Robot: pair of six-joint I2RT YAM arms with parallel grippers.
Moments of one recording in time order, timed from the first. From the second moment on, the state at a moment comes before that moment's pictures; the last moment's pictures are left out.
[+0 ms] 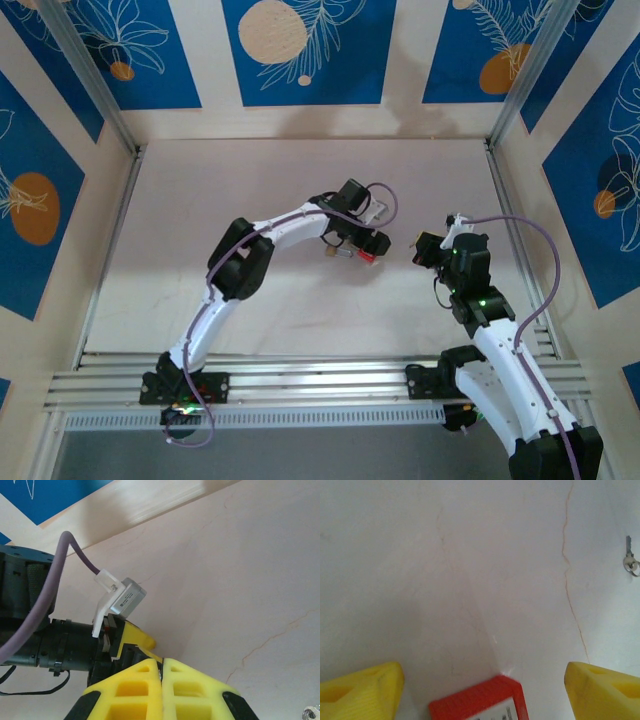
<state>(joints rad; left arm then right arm) -0.79 2.39 1.92 -0.52 0.42 -0.14 0.18 0.68 0.50 -0.24 -0.04 0.48</state>
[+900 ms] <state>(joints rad) -0.86 2.23 1.82 -0.69 0.28 -0.08 0.14 0.65 0.50 -0.25 -0.04 0.49</state>
